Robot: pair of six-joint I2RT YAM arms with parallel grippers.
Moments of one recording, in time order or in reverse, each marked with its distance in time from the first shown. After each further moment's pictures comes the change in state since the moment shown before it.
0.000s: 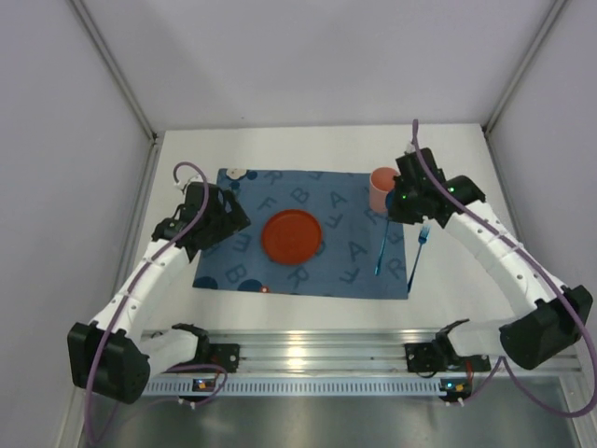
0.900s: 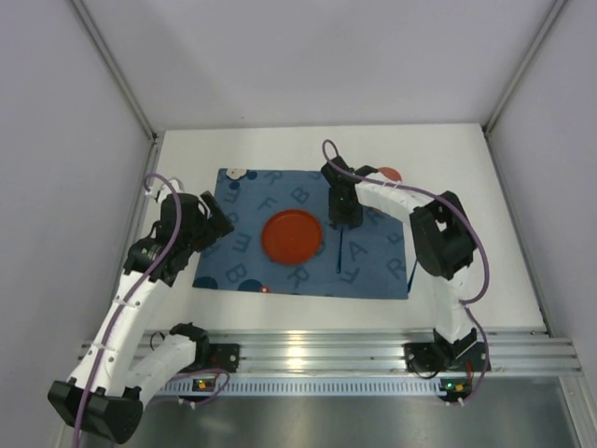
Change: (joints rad) left arm 0.000 -0.254 0.042 -0.181 -0.119 -0.011; right arm 0.177 0.757 0.263 0.178 0.007 0.010
